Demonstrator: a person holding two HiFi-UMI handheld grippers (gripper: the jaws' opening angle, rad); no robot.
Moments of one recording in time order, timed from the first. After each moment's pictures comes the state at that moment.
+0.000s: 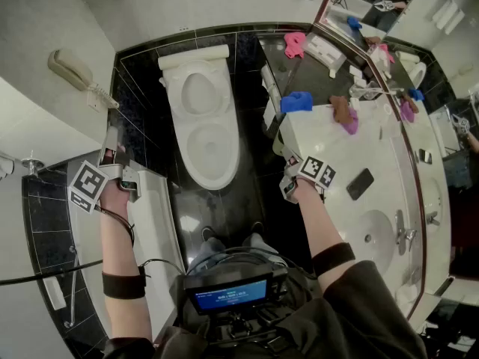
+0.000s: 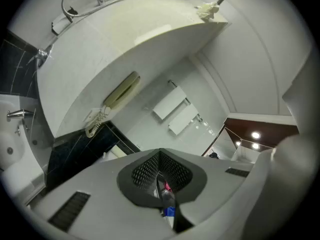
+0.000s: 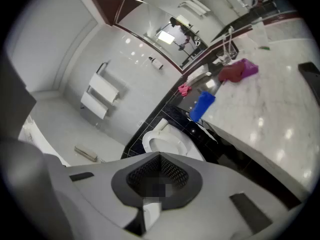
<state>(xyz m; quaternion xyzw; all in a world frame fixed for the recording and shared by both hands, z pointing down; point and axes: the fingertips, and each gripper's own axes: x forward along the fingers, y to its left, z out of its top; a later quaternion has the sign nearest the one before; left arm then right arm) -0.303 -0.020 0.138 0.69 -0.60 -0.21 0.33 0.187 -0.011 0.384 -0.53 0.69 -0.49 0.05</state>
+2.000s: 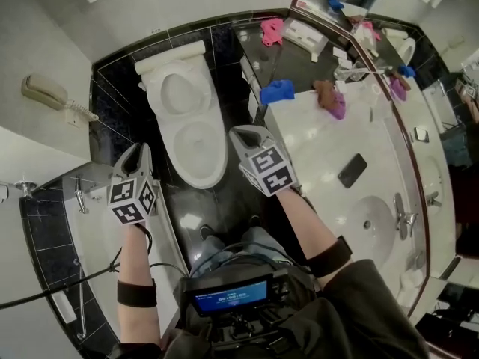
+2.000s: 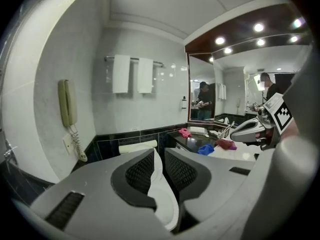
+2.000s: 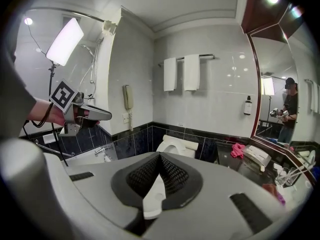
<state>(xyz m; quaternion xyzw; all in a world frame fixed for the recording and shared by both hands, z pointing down) -0.163 -0.019 0.222 0.78 -0.59 0.17 0.12 0.070 -0.025 0.246 -0.42 0.88 -0.10 -0.20</state>
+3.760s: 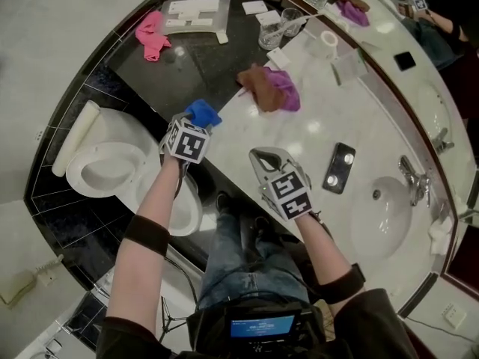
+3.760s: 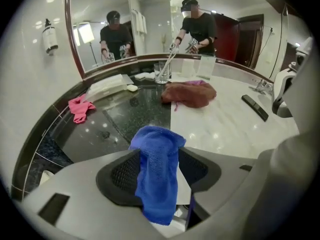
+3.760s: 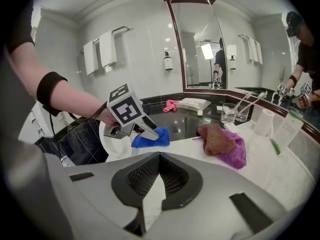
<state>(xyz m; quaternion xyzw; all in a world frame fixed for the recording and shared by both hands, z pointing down) 0.356 -0.253 0.529 0.86 -0.13 0.50 0.07 0.394 -0.103 0.434 -0.61 0.71 -0.29 -0.20</state>
